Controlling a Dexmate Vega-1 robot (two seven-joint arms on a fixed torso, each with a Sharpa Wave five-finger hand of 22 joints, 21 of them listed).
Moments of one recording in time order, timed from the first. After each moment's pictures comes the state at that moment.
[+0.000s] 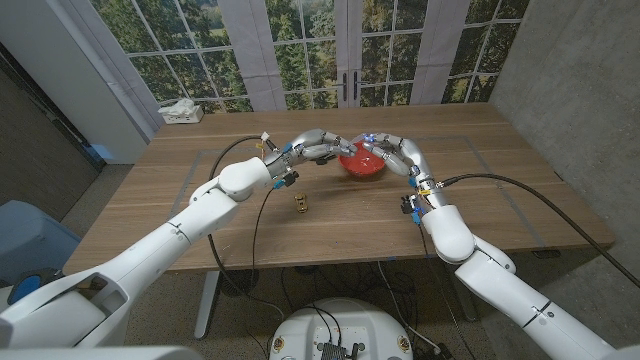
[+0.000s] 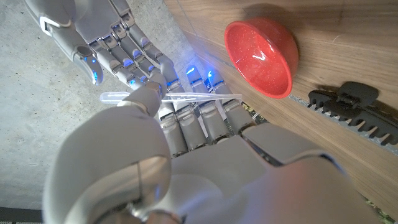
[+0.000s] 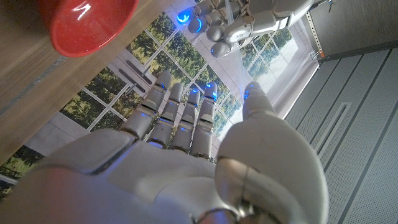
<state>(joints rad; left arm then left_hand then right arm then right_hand) 0.73 0.64 0.59 -1.60 -0.31 -0.27 -0.26 0.88 0.17 0.58 -0.16 0.17 0.92 0.01 0.22 0.19 0.98 -0.16 0.27 0.19 0.77 -0.08 0.21 0.18 0.49 0.01 0.29 0.19 -1.19 -0.60 -0.41 -1.95 -0.03 0.20 -0.40 0.86 0.06 0.24 -0.15 0.18 0.75 -0.04 0.26 0.20 0.52 -0.03 0.21 0.44 0.37 -0.04 0.40 0.59 0.45 0.04 0.46 0.20</state>
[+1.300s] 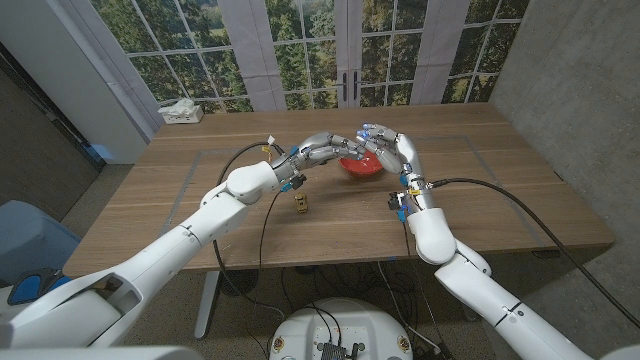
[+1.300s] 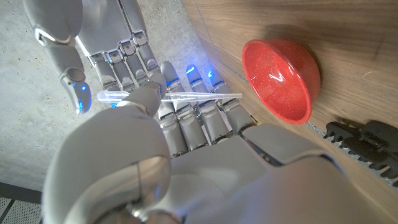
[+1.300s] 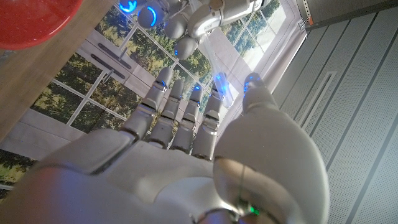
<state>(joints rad) 0.72 0.59 0.61 -1.54 -0.40 -0.29 -0.34 0.88 0.17 0.58 -0.17 0.17 0.92 0.01 0.21 0.19 0.99 -0.15 0.26 0.19 0.78 -0.08 0.21 0.18 0.49 0.01 0.29 0.19 -1.15 -0.48 -0.45 -1.85 -0.10 0.35 -0.48 0.96 0.02 0.24 -0.16 0.19 0.99 -0.10 0.31 0.20 0.62 -0.11 0.24 0.40 0.43 -0.04 0.43 0.59 0.51 0.01 0.50 0.20</state>
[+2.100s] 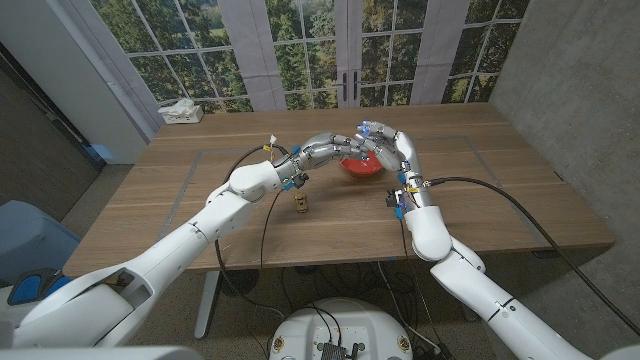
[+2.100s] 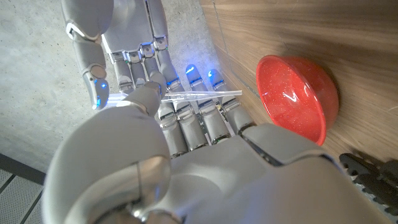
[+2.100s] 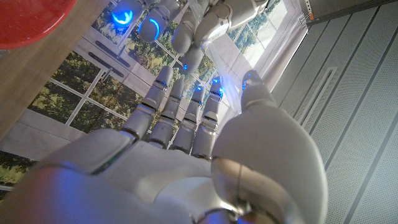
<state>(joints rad) 0.69 0.54 0.61 -1.46 -0.54 -0.29 -0.47 0.88 0.17 0.58 -0.17 0.17 0.93 0.01 0.21 0.19 1.00 -0.15 0.25 0.19 0.78 -0.09 0.21 0.18 0.50 0.02 0.29 0.19 -1.13 -0.46 -0.45 -1.81 -0.10 0.37 -0.48 0.98 0.02 0.24 -0.15 0.19 0.89 -0.09 0.23 0.20 0.60 -0.09 0.22 0.38 0.43 -0.05 0.42 0.59 0.49 0.01 0.52 0.20</state>
